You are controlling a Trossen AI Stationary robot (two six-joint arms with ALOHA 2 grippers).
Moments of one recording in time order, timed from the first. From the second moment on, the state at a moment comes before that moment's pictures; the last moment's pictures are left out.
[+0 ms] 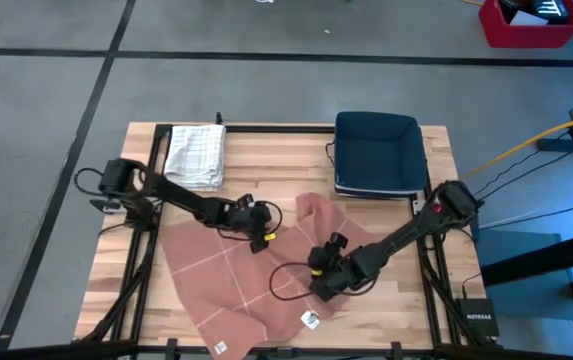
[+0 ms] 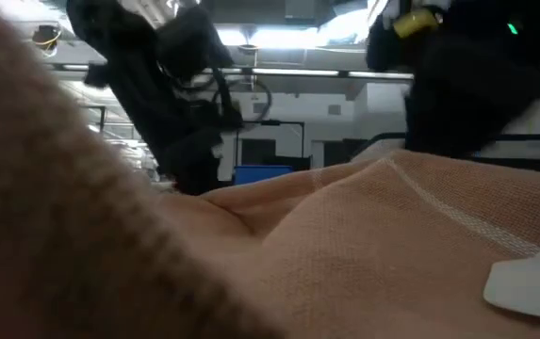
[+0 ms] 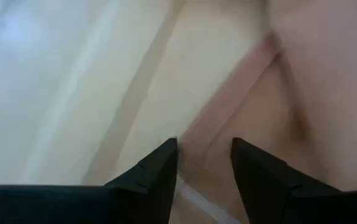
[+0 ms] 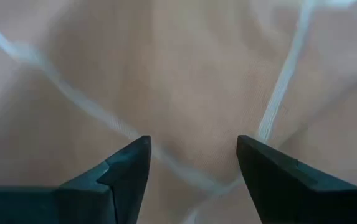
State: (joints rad) left arm -0.11 1.72 0.80 -0.03 -0.30 -0.36; right arm 0.54 1.86 1.10 -0.47 0.51 0.84
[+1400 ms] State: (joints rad) left arm -0.15 1.61 0.78 -0.17 -0.34 -0.53; right arm 0.51 1.76 1.12 -0.70 0.65 0.90
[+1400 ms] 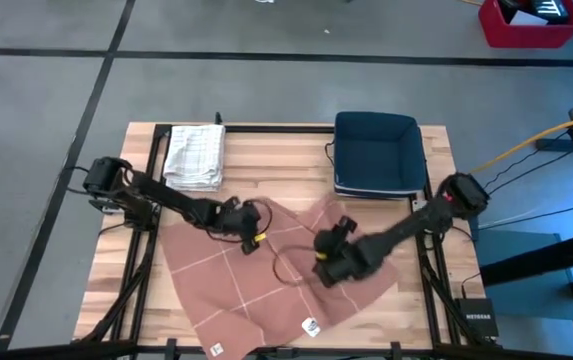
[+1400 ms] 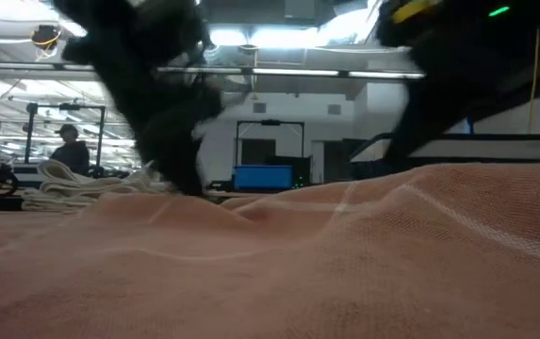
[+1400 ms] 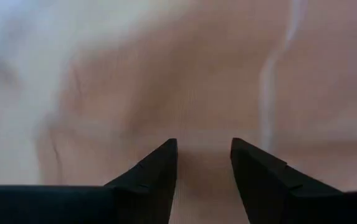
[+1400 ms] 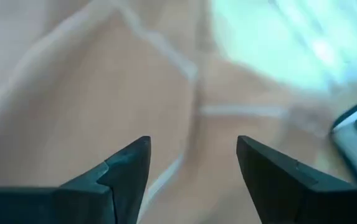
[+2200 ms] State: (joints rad) left arm -0.53 1.65 0.69 -0.09 -0.46 -1.06; right arm 0.05 1.87 0.90 0.00 0.35 0.38
